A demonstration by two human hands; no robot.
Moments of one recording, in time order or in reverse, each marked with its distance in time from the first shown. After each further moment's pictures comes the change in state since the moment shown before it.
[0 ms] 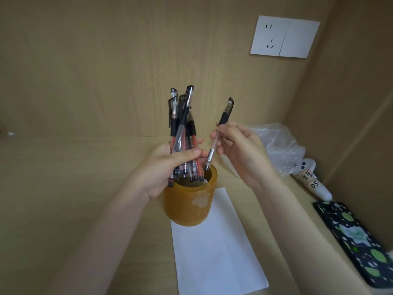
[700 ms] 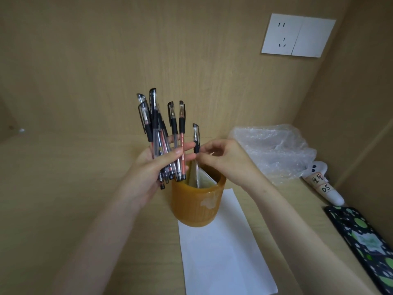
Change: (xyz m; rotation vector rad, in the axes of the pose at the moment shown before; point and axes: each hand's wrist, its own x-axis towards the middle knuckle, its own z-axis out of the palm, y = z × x) left_hand -0.015 -0.012 -0.026 -0.062 0.153 0.125; right_hand 0.003 0.022 0.018 -0.827 -0.136 0.057
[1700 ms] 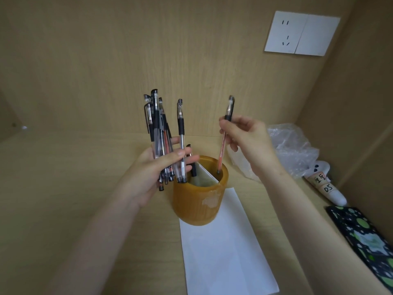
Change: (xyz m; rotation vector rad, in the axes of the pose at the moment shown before) left_hand -0.002 0.002 -0.002 -0.056 0.014 -0.070; right_hand 0.013 -0.006 -0.026 0.395 0.252 -0.039
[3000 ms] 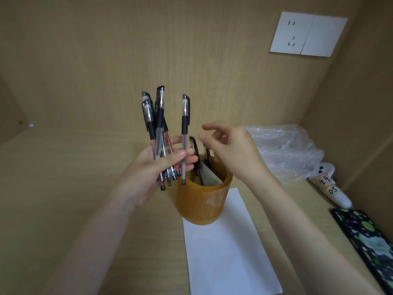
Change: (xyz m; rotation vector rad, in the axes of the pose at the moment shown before) left_hand -0.011 0.007 -0.004 0.069 -0.001 0.022; right_hand -0.021 -0.008 0.028 -0.452 -0.144 -0.182
